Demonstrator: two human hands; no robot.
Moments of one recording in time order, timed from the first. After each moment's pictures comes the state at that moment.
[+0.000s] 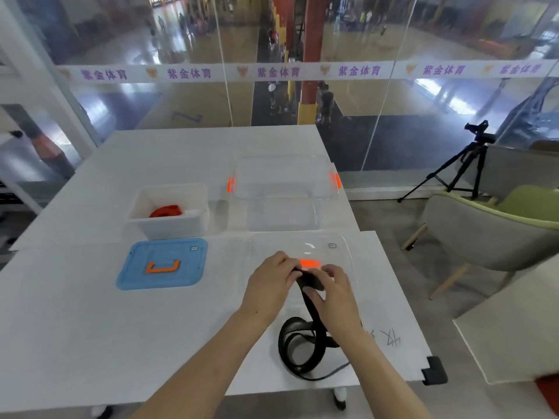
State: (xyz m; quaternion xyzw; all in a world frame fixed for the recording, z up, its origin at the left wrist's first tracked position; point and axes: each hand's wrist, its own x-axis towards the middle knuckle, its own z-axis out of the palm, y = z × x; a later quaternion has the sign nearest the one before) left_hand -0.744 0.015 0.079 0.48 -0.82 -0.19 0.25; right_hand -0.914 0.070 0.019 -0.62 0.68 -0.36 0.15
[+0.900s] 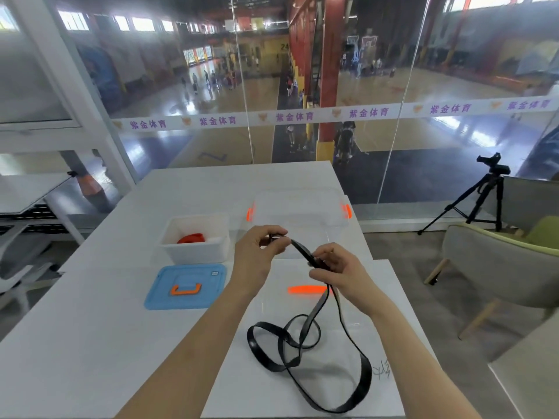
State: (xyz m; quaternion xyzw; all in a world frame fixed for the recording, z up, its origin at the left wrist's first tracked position) left_hand -0.723 0.014 0.201 0.46 -0.56 -0.43 0.54; right_hand -0.932 0.053 0.161 -0.56 0.46 -0.48 0.49
